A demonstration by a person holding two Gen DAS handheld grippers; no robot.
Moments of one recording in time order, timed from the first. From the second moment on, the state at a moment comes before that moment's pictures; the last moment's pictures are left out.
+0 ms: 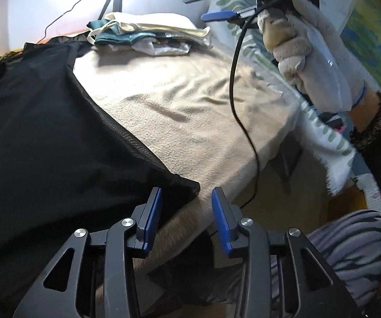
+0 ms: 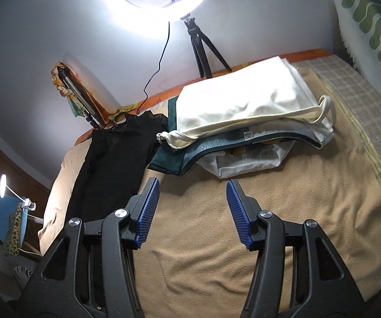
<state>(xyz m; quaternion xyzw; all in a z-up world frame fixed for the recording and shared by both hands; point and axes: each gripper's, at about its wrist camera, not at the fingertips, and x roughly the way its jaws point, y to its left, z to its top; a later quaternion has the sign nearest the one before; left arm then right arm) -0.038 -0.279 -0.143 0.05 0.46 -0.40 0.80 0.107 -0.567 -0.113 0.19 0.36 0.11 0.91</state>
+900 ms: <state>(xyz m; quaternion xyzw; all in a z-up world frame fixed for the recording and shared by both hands) -0.011 -0.211 -0.119 -0.03 0.42 -0.37 0.83 0.255 -0.453 -0.190 0.30 0.44 0.16 0.83</state>
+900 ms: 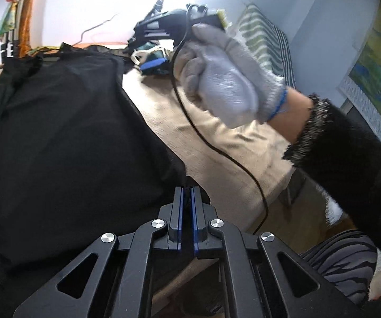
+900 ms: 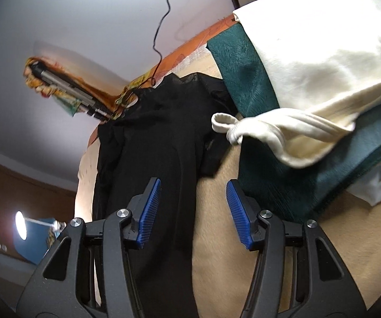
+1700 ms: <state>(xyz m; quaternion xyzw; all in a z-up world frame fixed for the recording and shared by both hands) -0.010 -0.161 -0.118 -0.09 0.43 -0.38 0.82 0.319 -0.376 -0.145 0.16 0.42 0.08 0.89</state>
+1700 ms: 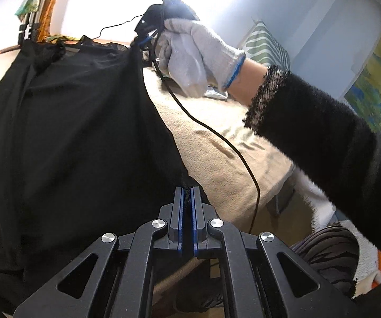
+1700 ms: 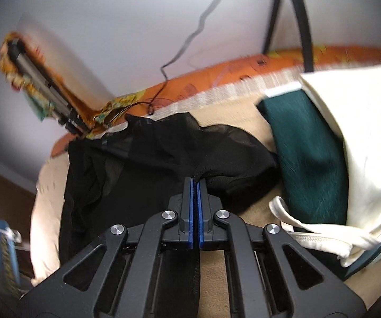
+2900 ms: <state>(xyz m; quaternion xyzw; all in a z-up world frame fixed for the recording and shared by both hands) -0.014 -0.108 -0.146 -0.12 0.45 -0.34 0.81 0.344 -0.355 -0.152 0.13 0.47 0.08 0.87</state>
